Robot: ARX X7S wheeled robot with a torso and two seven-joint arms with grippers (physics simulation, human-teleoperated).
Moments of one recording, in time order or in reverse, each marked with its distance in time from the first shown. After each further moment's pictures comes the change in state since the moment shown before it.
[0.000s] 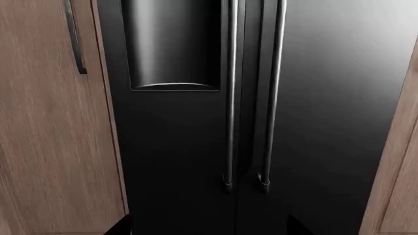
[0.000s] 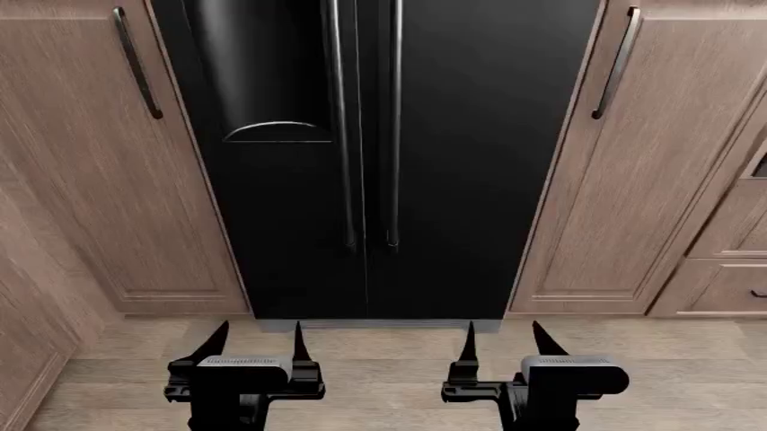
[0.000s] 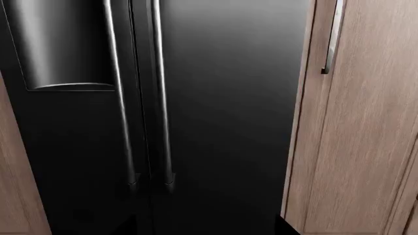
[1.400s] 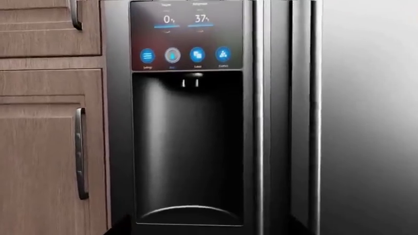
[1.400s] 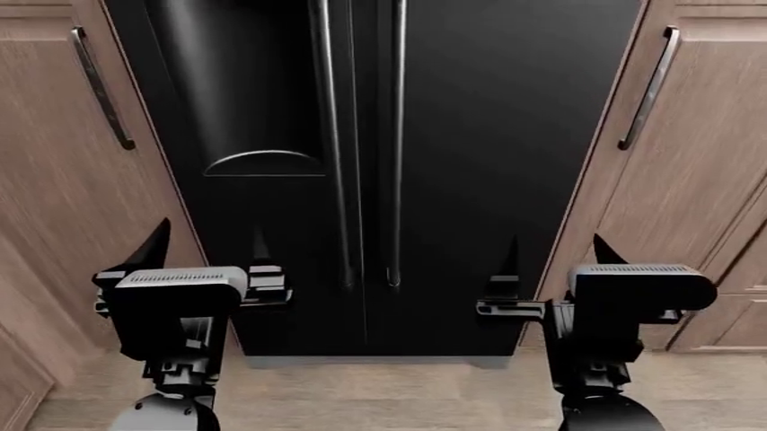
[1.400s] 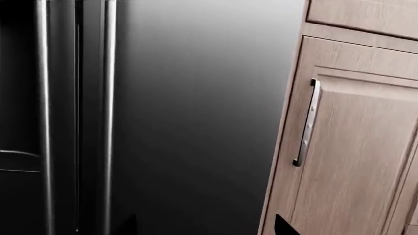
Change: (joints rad) left arm -0.162 -0.131 0.052 0.421 -0.098 -0.277 -0.153; right arm 0.176 0.137 -0.065 -0.580 -0.001 0.640 0.160
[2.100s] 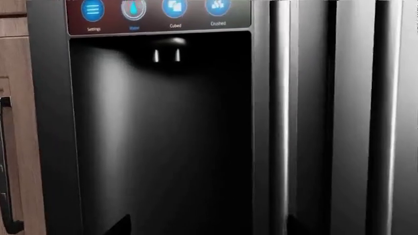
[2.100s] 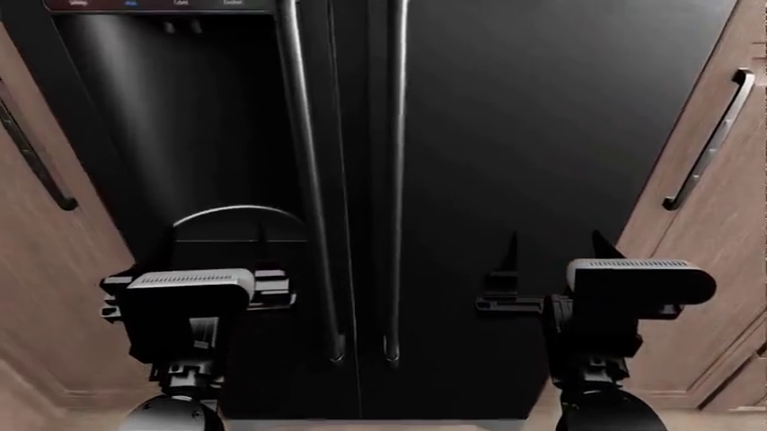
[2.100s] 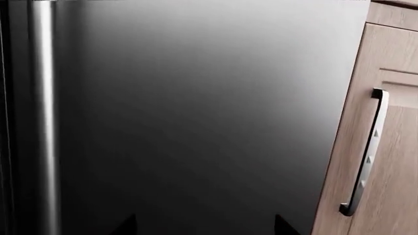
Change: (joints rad) left arm 0.001 -0.020 0.033 -0.008 -0.010 -0.027 -0.048; right arm 0.022 0.016 -0.016 -0.004 0.027 0.021 0.028
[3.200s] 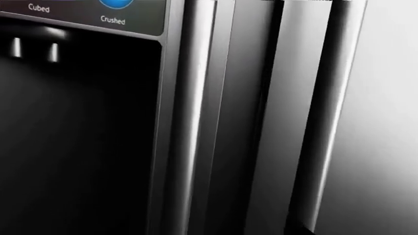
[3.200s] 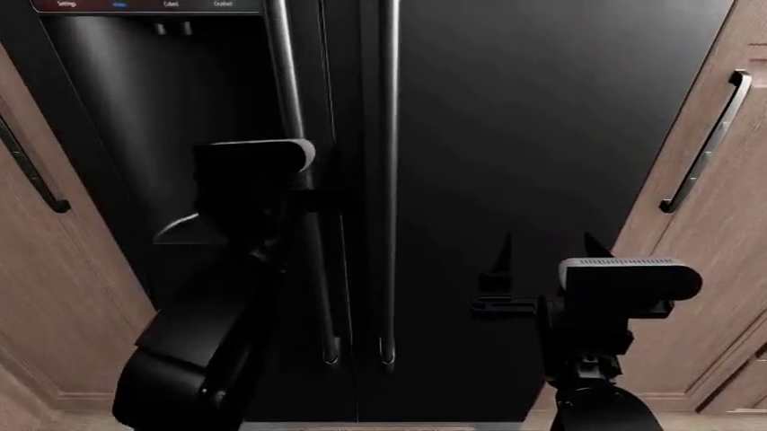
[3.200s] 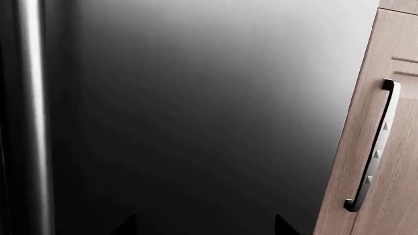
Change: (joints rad) left arm -0.479 0.098 0.085 -0.236 -0.230 -0.288 -0.006; right arm 0.014 0.024 -0.024 0.029 0.038 0.010 0.027
